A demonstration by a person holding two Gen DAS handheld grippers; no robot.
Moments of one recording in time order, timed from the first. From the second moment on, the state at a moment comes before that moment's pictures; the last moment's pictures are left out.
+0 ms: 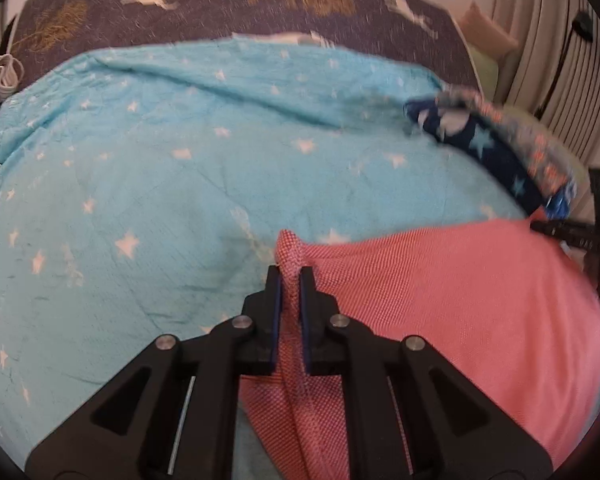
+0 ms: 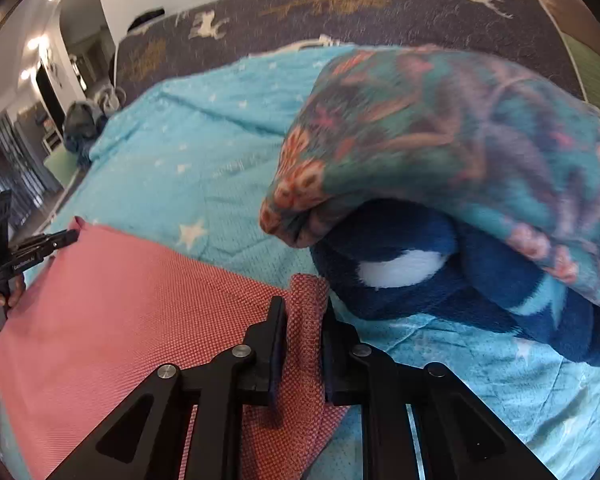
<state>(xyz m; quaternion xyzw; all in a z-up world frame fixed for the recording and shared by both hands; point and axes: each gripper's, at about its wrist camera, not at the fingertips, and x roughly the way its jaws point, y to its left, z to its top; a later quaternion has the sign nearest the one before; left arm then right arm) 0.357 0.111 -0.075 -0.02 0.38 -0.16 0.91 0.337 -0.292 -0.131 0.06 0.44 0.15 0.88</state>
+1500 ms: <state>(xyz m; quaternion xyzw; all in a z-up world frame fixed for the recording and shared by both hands) 0.153 0.132 -0.071 -0.17 0.45 -0.28 0.83 0.083 -0.296 -0.120 0.34 0.47 0.16 0.80</state>
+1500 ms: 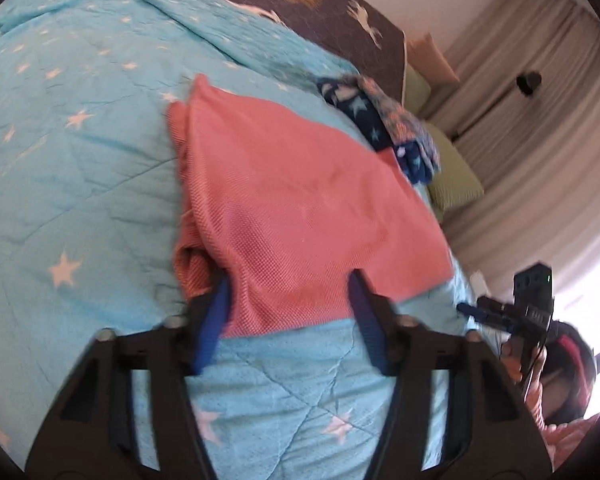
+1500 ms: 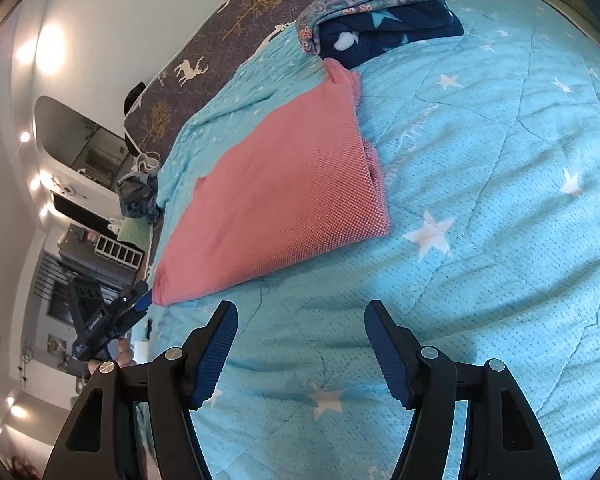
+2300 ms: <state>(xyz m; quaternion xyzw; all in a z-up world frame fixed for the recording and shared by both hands) 0.154 0.157 -0.098 -0.20 0.47 -0.21 0.83 0.090 -0.325 -0.128 0.38 0.46 0.17 0.79</state>
